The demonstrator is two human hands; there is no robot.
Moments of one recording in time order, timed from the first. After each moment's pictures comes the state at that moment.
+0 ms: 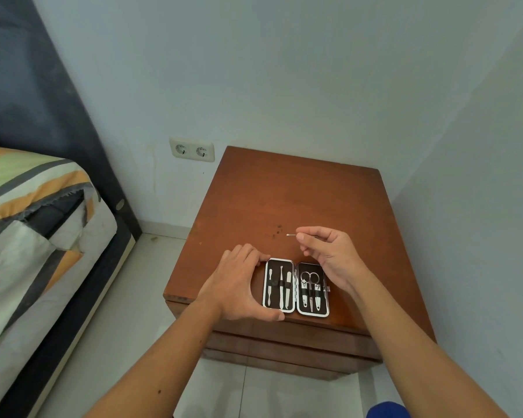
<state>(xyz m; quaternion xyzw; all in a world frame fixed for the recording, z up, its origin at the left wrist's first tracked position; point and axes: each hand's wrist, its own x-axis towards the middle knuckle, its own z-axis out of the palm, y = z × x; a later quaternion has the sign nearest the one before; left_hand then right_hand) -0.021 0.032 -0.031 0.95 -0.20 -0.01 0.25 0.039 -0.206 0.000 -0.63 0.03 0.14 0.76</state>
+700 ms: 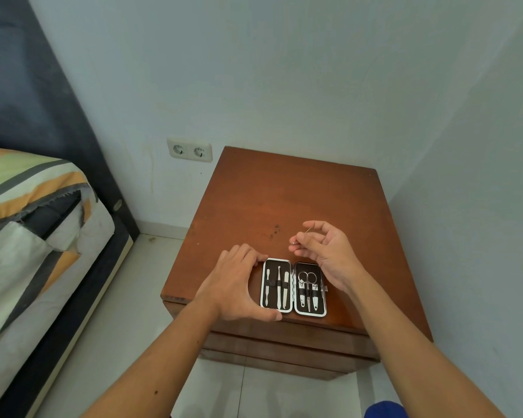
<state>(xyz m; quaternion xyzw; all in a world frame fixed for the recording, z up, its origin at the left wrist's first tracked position) -0.021 0.032 -0.030 0.95 -0.20 -0.02 0.25 0.033 -0.202 0.009 -0.64 0.02 0.13 0.76</state>
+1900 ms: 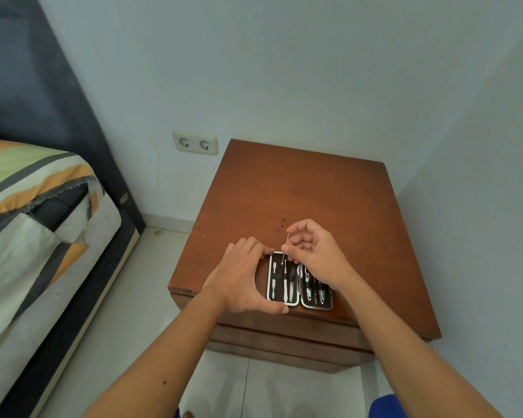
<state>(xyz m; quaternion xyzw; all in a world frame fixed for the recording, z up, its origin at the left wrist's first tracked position) -0.022 0.032 -0.031 0.95 -0.20 -0.01 0.25 0.026 -0.182 -0.013 -0.80 -0.11 0.09 0.58</state>
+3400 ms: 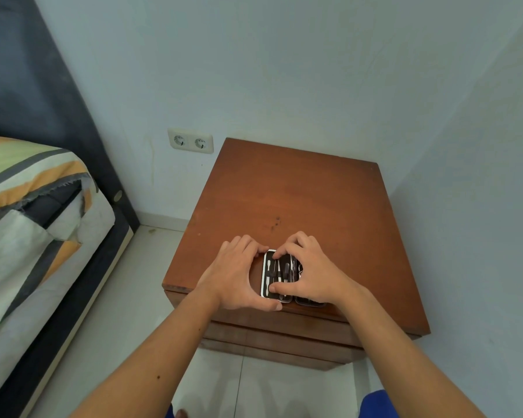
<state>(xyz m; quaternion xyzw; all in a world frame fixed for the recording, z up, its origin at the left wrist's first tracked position) -0.021 0.032 -0.033 0.95 -0.20 0.00 0.24 0.005 -0.194 -0.013 -0.92 -0.25 0.09 0.28</state>
